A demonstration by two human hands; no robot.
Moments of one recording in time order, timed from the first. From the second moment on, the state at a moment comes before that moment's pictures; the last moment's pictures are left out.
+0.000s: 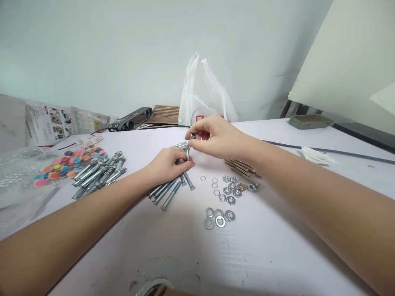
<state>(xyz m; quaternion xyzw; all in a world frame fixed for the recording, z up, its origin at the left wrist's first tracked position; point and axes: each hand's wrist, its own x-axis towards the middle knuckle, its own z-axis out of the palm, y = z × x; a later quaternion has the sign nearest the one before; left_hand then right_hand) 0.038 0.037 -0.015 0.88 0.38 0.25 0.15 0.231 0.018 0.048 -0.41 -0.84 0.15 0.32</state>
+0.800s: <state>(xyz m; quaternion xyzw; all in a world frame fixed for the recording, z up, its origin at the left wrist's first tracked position) 0.038 0.037 -0.015 0.86 0.38 0.24 0.24 0.233 0.006 0.059 -0.44 -0.85 0.13 0.26</state>
